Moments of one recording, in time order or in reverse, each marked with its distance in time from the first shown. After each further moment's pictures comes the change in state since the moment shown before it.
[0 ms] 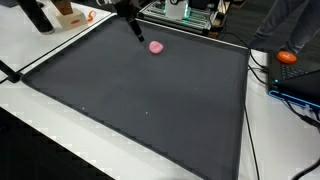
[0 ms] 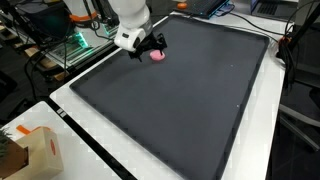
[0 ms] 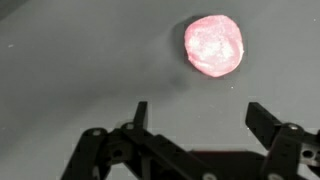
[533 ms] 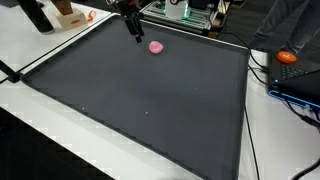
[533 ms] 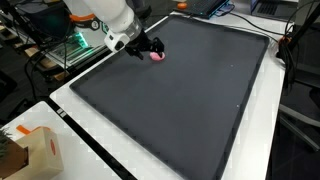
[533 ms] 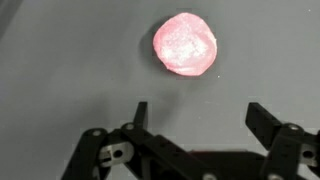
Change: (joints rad) arm -0.007 -0.034 -0.004 -0.107 0.356 0.116 0.045
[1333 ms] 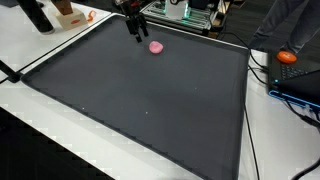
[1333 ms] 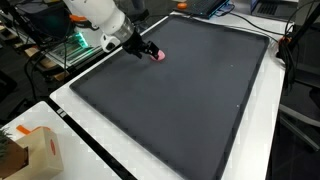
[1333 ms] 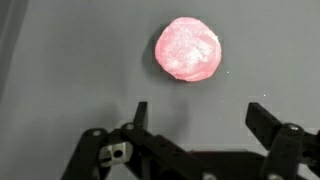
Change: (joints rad) arm 0.001 -0.019 0.000 -0.081 0.212 0.055 0.018
